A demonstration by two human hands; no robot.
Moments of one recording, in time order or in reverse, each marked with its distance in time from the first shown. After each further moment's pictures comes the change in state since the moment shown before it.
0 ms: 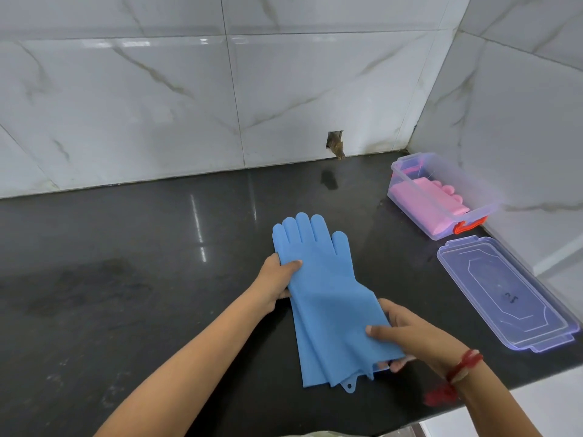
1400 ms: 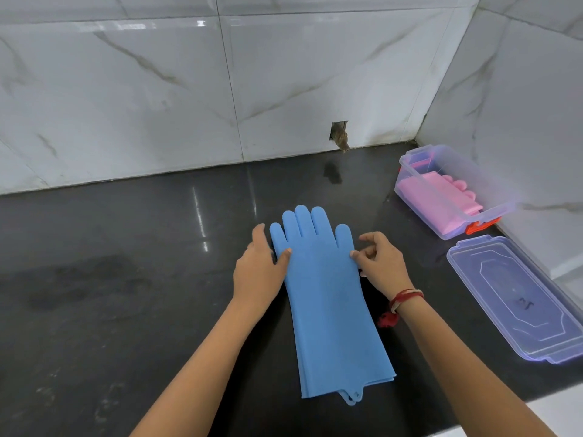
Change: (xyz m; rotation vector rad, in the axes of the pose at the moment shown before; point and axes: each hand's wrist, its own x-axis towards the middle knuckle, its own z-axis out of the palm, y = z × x) left_hand 0.007 0.006 -0.017 0.892 0.453 0.434; right_hand 0.104 -0.041 -0.022 -0.183 0.730 -0.227
